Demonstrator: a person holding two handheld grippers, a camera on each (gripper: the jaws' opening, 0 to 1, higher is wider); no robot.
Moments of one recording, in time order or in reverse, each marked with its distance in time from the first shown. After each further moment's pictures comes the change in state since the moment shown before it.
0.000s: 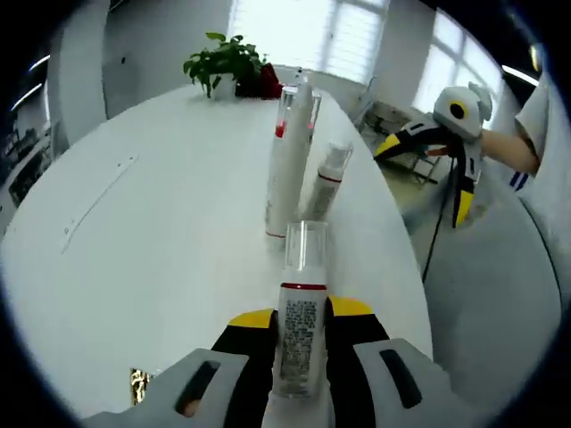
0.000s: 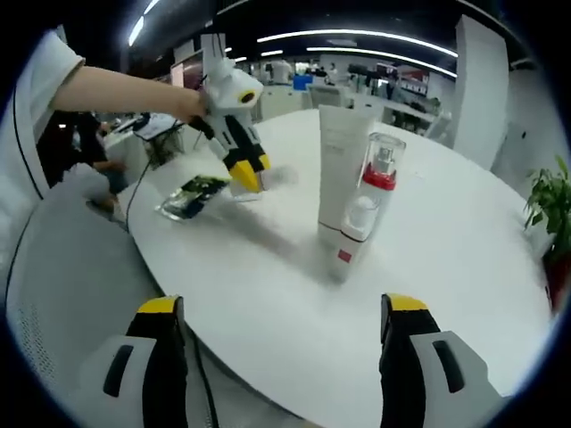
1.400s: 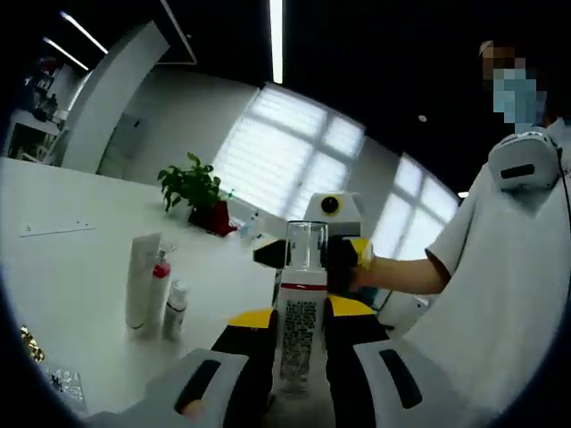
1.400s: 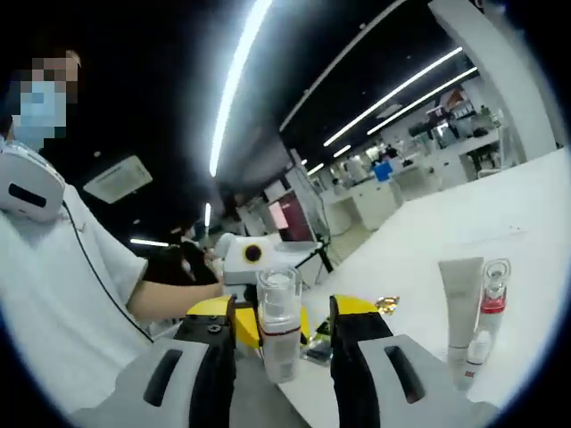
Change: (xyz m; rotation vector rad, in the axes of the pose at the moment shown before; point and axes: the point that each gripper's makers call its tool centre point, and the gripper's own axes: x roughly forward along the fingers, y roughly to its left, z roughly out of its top) left arm -0.082 -0.175 0.097 -0.165 -0.655 -0.249; right arm -0.070 0.098 0.170 0.232 -0.569 0.602
